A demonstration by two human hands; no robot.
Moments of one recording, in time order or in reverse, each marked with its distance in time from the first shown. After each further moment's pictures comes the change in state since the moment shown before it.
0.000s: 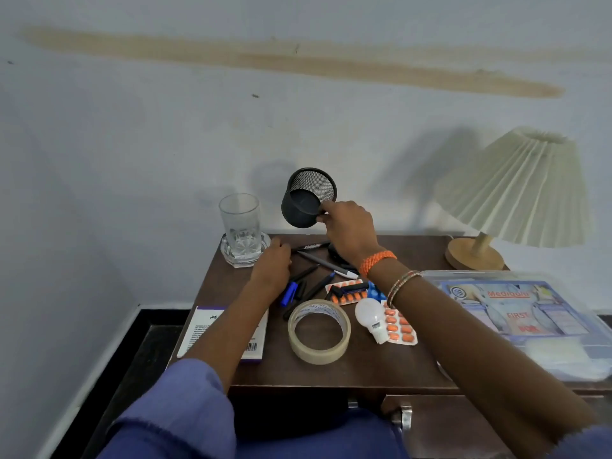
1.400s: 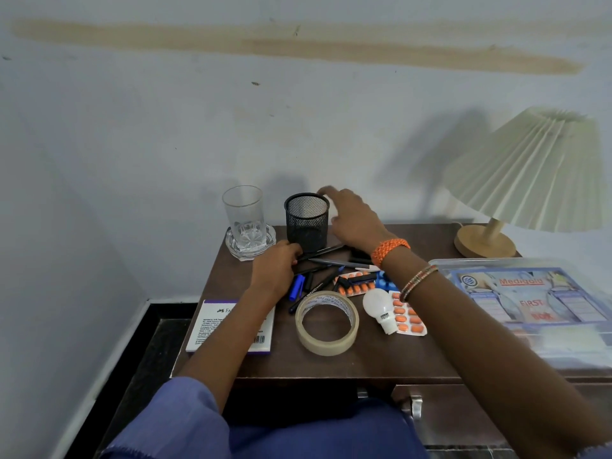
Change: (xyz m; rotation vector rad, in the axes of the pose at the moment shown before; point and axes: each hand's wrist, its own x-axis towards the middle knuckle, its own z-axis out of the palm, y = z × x) left_hand -0.021 -0.005 -0.001 -0.006 0.091 0.075; right_hand -0.002 -0.003 -0.010 0.175 -0.259 0.082
